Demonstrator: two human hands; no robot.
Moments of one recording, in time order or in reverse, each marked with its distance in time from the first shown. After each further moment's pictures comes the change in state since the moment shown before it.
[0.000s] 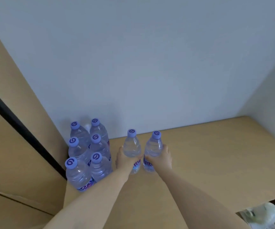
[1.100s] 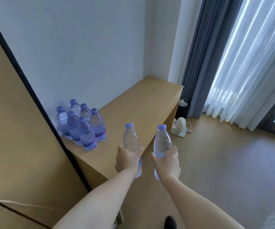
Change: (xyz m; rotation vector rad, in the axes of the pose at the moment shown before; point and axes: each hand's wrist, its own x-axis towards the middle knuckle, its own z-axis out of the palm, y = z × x) left_hand -0.227 -0.123 -0.200 0.551 -0.362 0.397; right_hand -0.420 0.052 0.130 0.029 0.876 0.407
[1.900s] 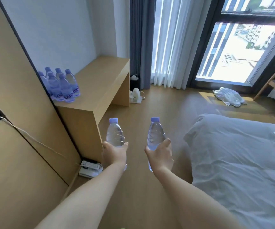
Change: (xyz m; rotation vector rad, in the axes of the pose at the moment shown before) left_hand -0.364 -0.222 -0.166 -0.019 -0.139 0.122; right_hand -0.446 0.158 -0.130 -0.055 0.292 0.193
